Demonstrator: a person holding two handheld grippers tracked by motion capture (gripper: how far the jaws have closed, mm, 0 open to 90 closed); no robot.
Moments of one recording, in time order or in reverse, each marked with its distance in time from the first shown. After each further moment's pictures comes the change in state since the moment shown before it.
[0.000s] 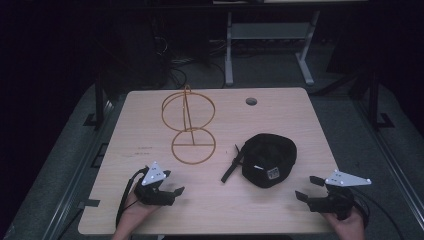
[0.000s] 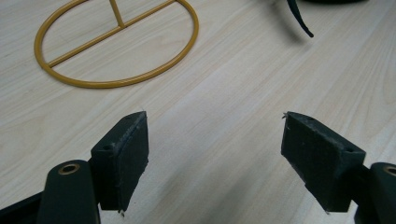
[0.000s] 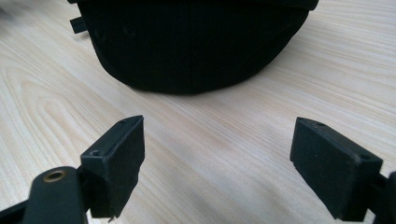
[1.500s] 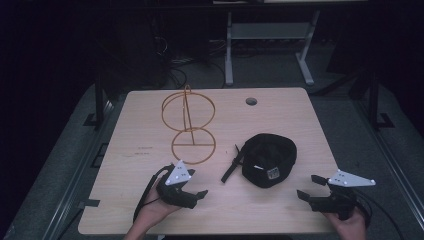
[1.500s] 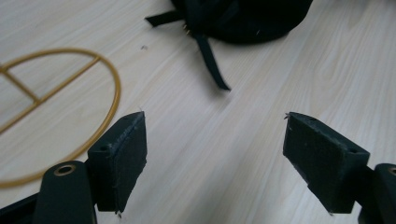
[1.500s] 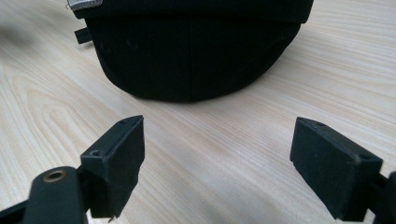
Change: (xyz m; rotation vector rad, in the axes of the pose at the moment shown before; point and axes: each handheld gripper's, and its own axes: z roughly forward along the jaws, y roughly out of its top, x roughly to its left) left arm -0.047 0.052 0.017 -0.020 -0.140 0.118; right arm -0.001 0.001 -0.005 -0.032 -0.002 0.001
